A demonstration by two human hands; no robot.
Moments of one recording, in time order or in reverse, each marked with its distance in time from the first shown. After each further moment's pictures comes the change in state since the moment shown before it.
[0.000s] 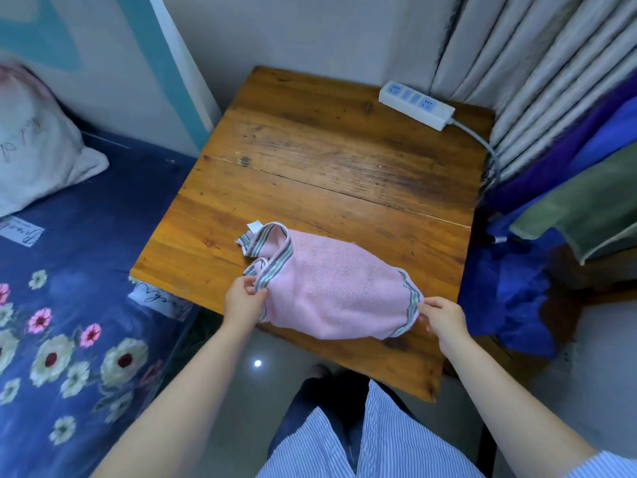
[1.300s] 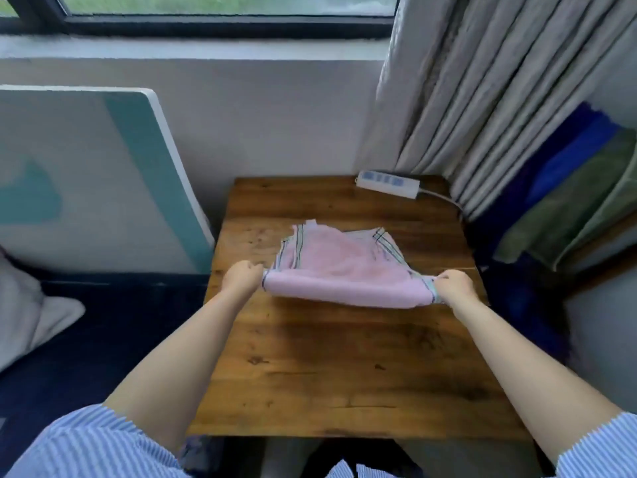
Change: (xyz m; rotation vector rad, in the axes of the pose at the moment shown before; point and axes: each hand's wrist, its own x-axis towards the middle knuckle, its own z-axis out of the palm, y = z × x) left_hand 0.189 0.154 -0.115 0.503 -0.240 0.291; right_hand -0.029 -0.172 0.074 -0.260 0.379 -0.048
